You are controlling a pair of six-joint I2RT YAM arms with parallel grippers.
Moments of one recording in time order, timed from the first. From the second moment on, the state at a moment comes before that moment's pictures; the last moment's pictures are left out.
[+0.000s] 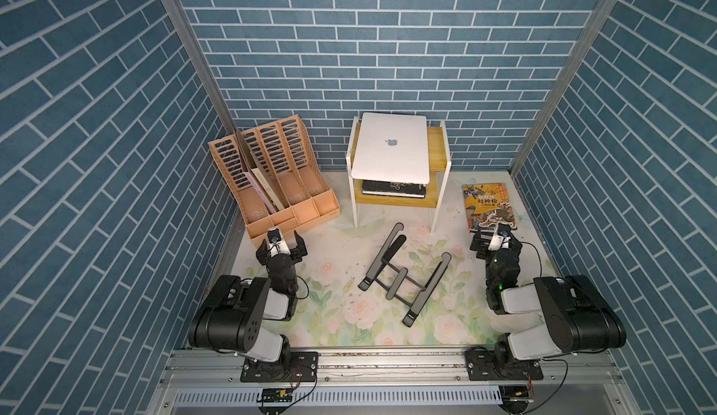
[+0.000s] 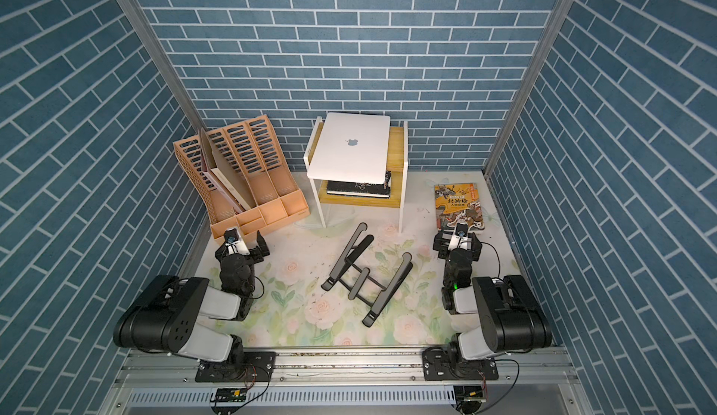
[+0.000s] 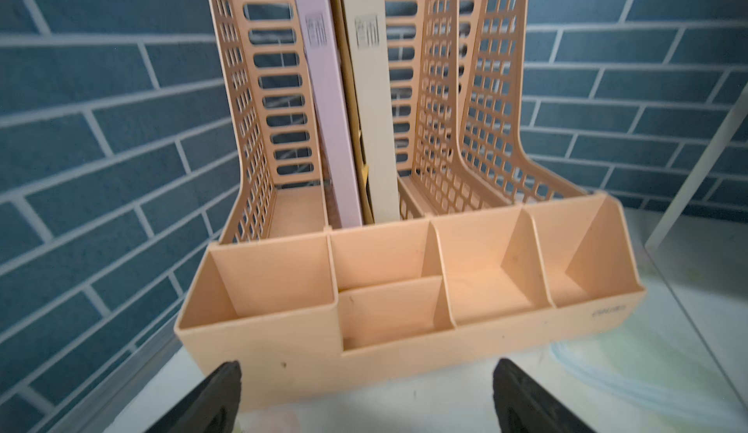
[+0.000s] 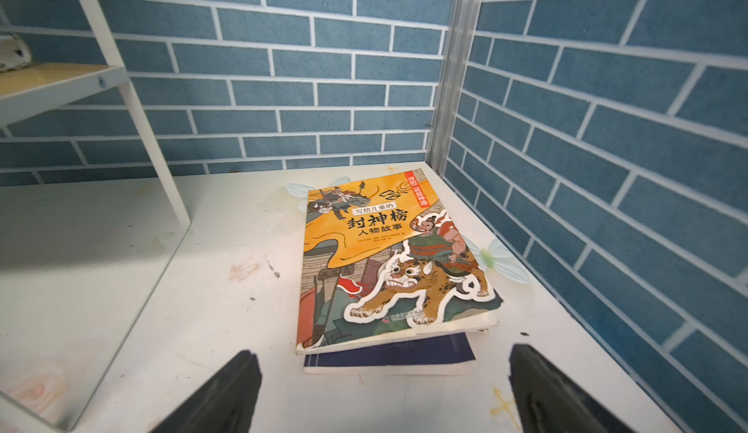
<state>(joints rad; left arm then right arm) -0.09 1.51 0.13 1.24 -0.40 -0.06 0.12 1.49 0.18 1.19 0.32 -0.04</state>
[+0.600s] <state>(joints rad) -0.08 1.52 0.18 1.25 -0.39 -0.05 0.10 1.53 0.18 1.22 0.26 -0.05</state>
